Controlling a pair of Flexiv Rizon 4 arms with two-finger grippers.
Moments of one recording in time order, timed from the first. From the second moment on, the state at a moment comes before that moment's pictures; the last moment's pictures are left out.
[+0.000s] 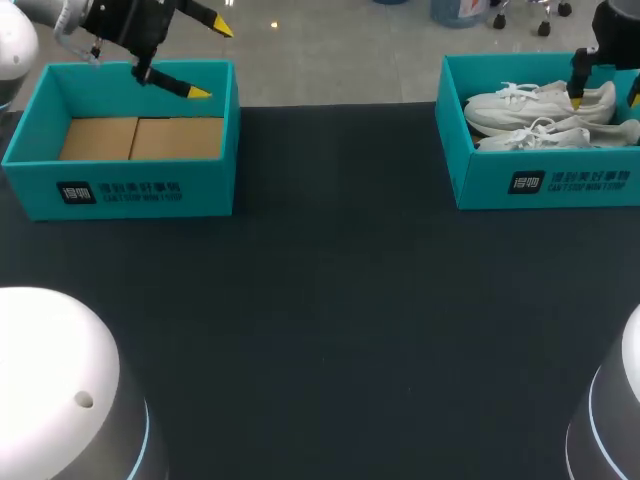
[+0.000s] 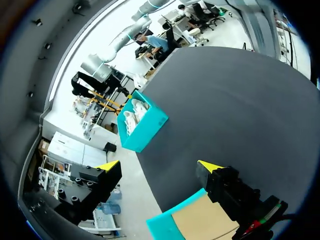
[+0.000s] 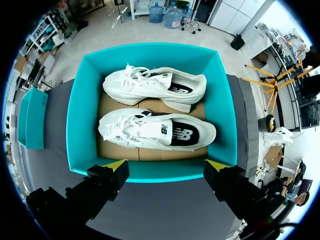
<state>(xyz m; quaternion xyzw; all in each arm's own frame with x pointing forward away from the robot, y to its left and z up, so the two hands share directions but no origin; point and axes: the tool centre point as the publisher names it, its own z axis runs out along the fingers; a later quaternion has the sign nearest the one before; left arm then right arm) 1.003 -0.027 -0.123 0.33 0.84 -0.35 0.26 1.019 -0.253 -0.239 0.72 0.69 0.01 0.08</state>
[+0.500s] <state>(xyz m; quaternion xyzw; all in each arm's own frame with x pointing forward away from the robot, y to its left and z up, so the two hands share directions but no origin) 1.014 -0.020 -0.124 0.12 0.91 -0.33 0.22 1.019 -0.253 -0.240 0.72 0.69 0.01 0.08</state>
